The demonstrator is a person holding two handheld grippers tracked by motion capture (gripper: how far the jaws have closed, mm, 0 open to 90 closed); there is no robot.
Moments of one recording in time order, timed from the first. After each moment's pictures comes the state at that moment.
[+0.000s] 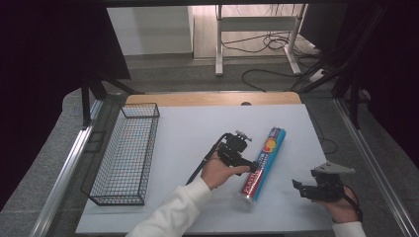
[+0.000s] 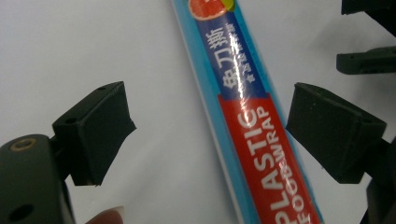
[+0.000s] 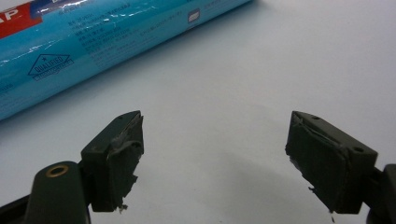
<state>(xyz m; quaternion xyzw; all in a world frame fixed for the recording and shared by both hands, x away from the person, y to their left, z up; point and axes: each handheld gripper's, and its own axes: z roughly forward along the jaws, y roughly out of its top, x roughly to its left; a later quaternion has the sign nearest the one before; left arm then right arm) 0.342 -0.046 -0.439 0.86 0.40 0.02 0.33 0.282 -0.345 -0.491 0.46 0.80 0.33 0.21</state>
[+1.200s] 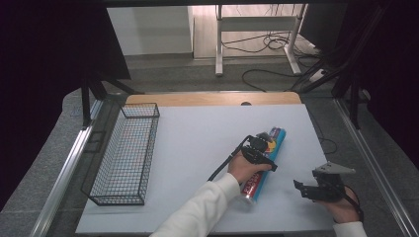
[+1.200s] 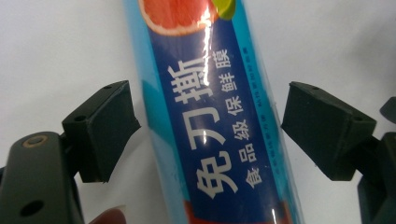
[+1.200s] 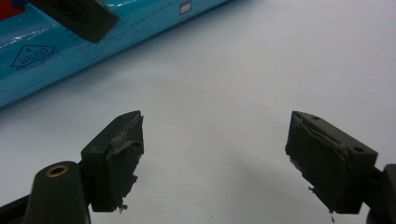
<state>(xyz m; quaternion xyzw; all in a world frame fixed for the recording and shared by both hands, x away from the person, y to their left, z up) 0.382 -0.119 -0.489 0.86 0.43 -0.04 0.26 0.283 -0.349 -0.494 0.47 0.80 0.32 0.21</state>
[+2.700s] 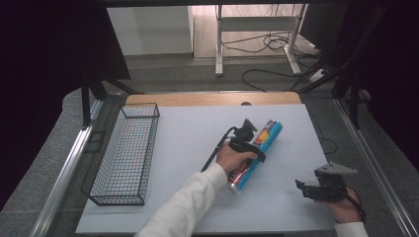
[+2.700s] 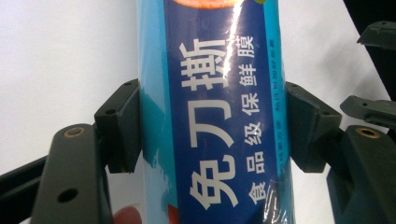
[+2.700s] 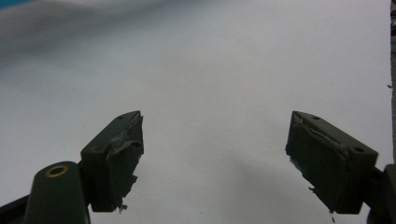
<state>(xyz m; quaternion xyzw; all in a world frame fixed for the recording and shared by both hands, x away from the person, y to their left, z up) 0.404 -0.068 -0.468 0.83 0.47 -0.12 0.29 0.282 -0.352 -0.494 0.47 0.79 0.32 0.22</state>
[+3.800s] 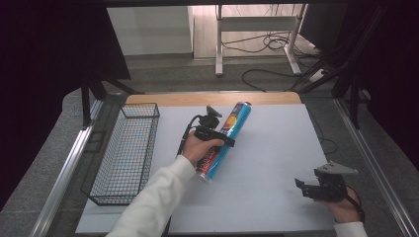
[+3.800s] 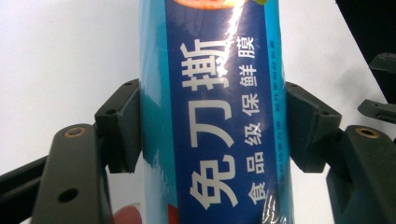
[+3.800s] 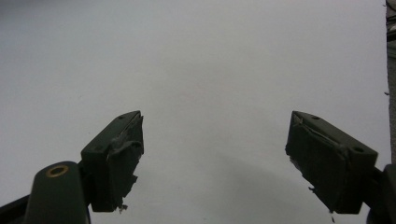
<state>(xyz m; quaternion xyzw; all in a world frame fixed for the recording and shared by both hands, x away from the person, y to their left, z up) 0.409 0.034 -0.438 0.80 0.51 -0.08 0.32 0.282 -0.350 -0.491 0.47 0.79 0.33 0.22</state>
